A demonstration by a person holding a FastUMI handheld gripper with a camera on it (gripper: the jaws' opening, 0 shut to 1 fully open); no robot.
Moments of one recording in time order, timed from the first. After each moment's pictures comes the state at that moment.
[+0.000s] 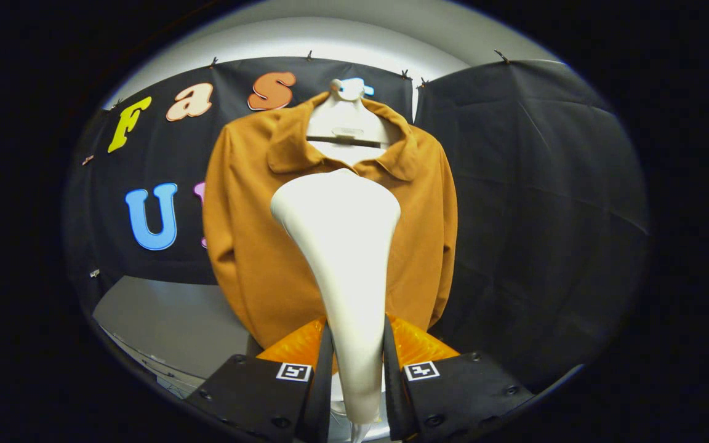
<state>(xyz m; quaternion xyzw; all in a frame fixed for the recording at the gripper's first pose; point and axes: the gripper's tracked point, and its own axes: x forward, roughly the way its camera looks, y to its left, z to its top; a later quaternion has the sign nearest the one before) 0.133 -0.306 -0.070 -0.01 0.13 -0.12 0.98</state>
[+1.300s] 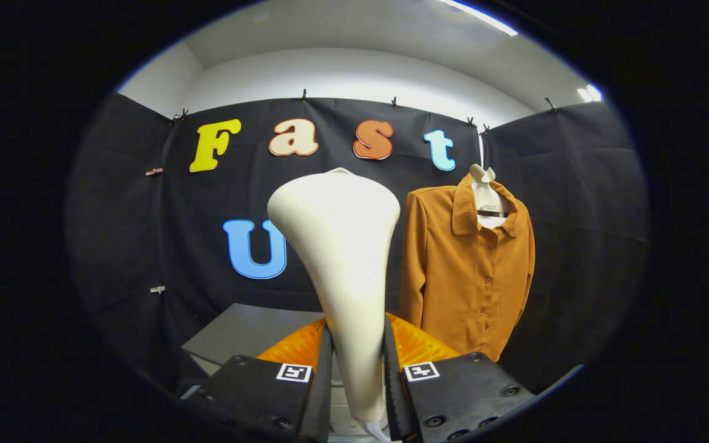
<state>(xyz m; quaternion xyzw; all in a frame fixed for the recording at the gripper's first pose) 0.041 -0.033 0.001 0.00 0.06 -0.01 1.00</state>
